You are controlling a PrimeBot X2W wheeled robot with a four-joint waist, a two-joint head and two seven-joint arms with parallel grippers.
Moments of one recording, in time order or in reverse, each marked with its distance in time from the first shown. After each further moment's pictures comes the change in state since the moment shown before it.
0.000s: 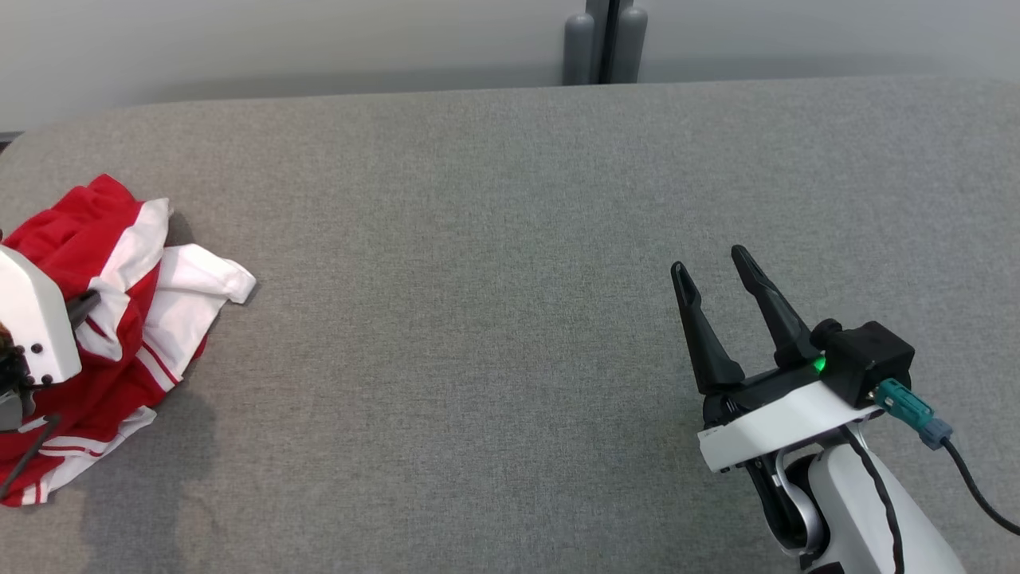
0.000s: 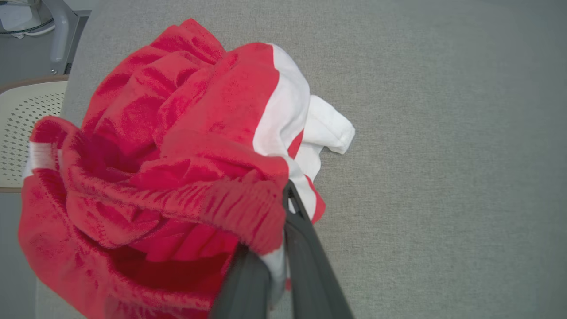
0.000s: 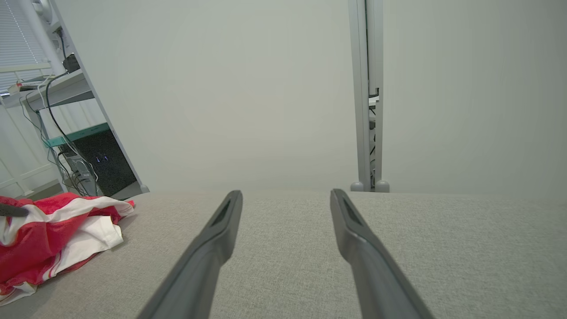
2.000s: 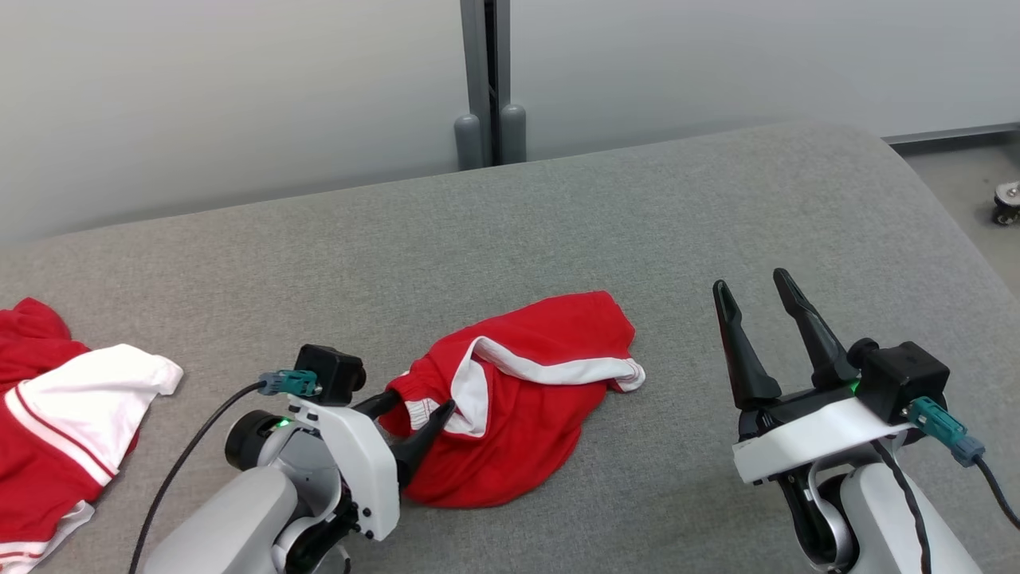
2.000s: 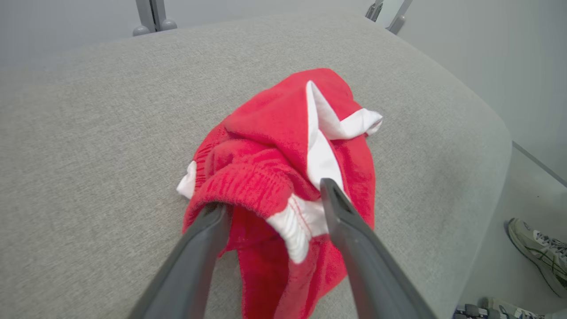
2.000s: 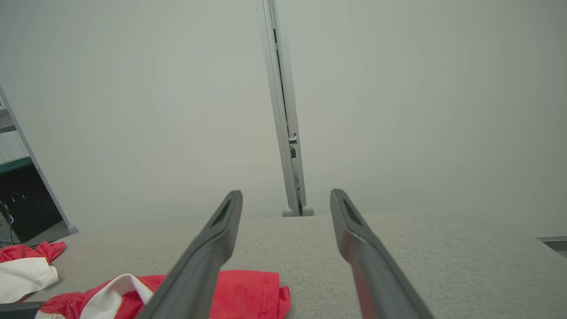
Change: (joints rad) left arm 0.097 -0.233 -0.698 -0.021 -0.158 -0.001 -0.686; right arm 0.060 -0.017 -0.070 0.017 -0.002 0.000 0.000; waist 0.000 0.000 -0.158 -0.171
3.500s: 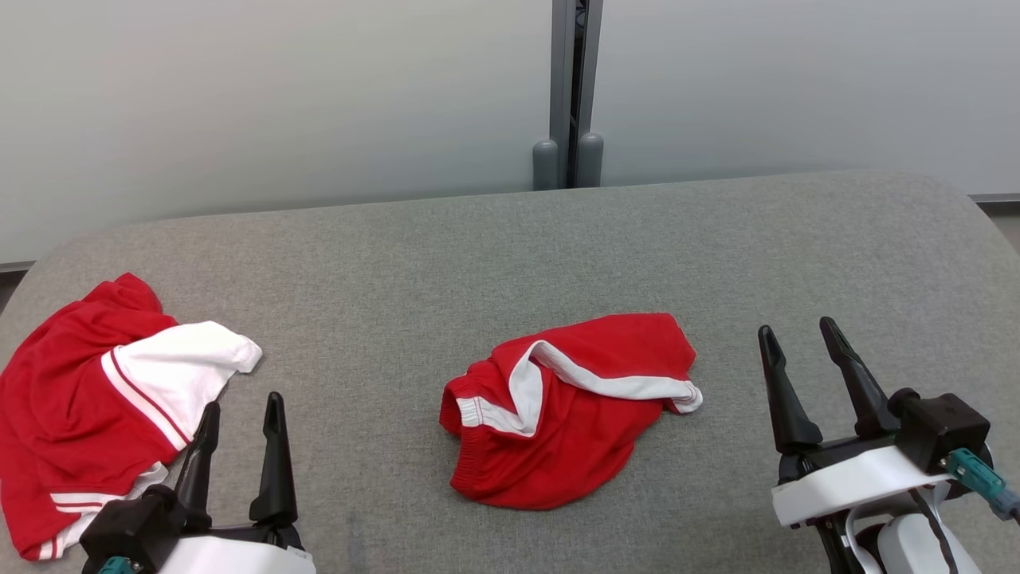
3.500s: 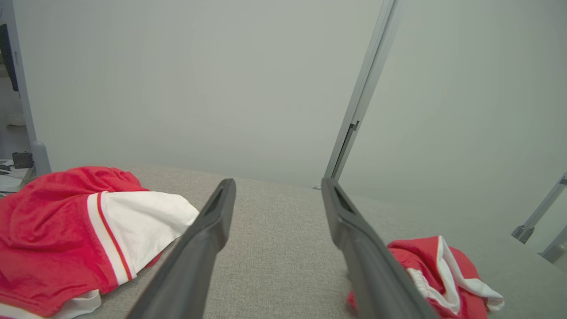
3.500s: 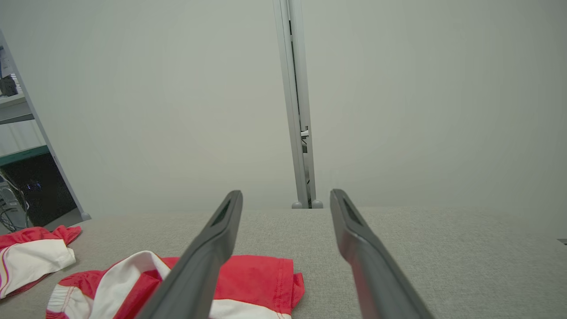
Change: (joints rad) left arm 0.556 -0.119 0.637 -0.470 0.344 0.266 -0.379; right arm 0.131 -0.014 -0.085 -0.049 -0.035 0.000 0.000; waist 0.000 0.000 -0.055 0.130
